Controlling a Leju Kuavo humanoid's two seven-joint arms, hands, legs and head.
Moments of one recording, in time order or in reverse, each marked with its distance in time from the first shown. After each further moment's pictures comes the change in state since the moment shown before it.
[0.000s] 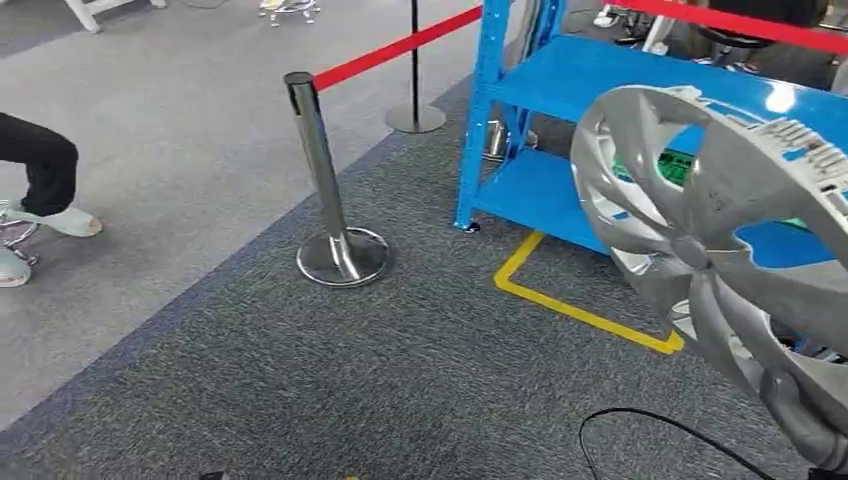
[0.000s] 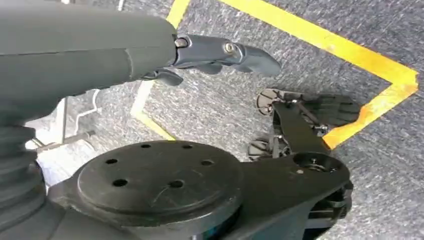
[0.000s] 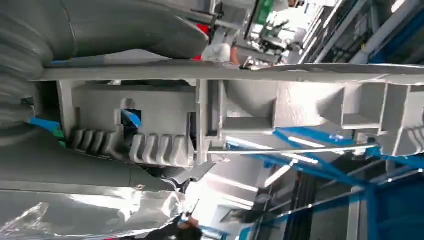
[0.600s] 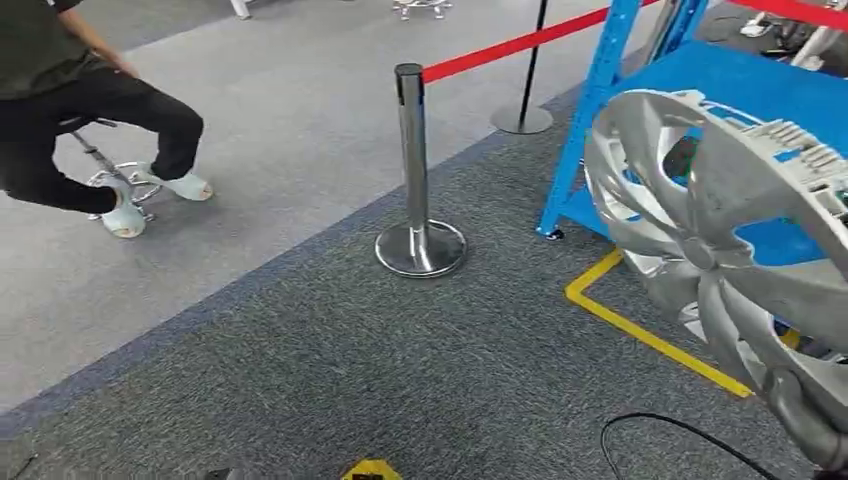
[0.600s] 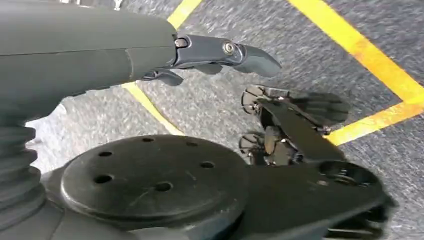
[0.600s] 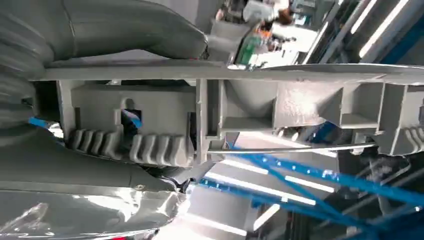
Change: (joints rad) left arm -0.007 -0.005 0.014 0.000 0.015 0.040 -0.022; right arm 0.031 -0.001 -0.010 -0.019 0.030 -0.032 -0.004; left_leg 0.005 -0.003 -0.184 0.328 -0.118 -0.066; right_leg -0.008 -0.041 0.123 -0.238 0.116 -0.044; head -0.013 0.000
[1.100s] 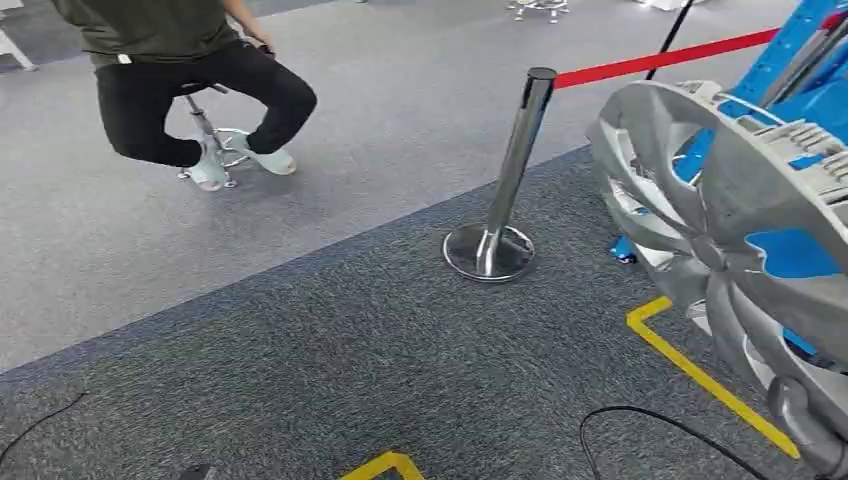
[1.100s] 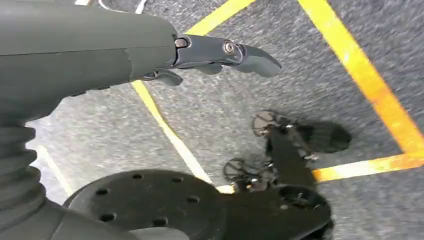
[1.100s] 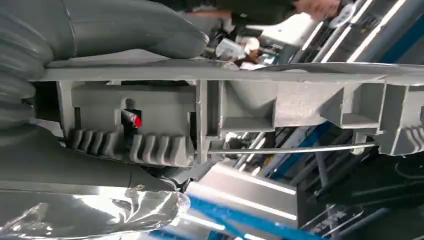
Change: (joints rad) left arm -0.011 0.040 0.001 0.000 -0.013 0.018 0.019; right arm -0.012 0.001 0.022 -0.005 0.030 -0.039 -0.058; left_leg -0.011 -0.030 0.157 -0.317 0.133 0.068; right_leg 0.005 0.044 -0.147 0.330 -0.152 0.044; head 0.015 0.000
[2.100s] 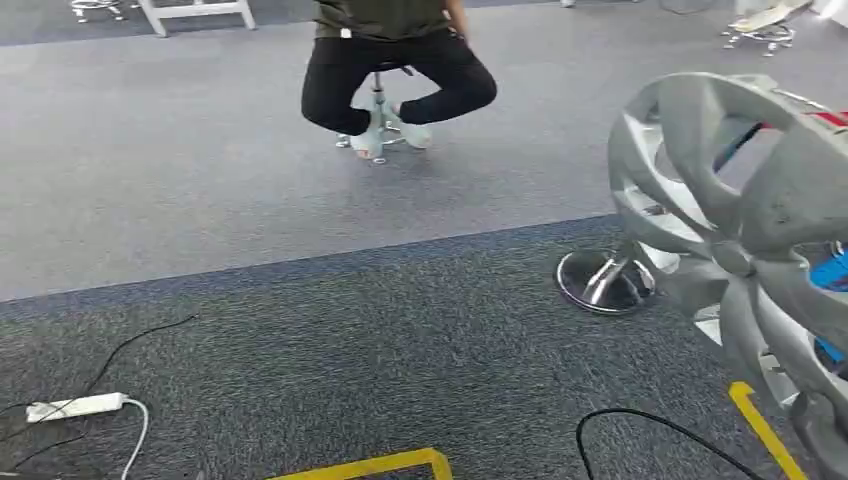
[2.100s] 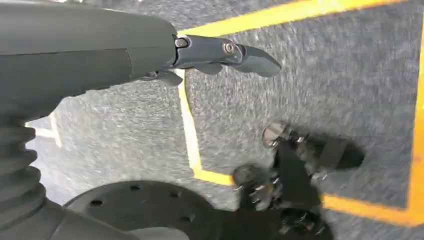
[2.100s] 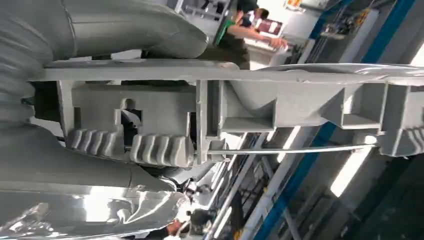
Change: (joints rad) left arm -0.007 -0.003 0.046 0.000 0.018 0.079 0.067; right arm 0.038 0.031 -0.039 -0.014 -0.069 0.030 -0.035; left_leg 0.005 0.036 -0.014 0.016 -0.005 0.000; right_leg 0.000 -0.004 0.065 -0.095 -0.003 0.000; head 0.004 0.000
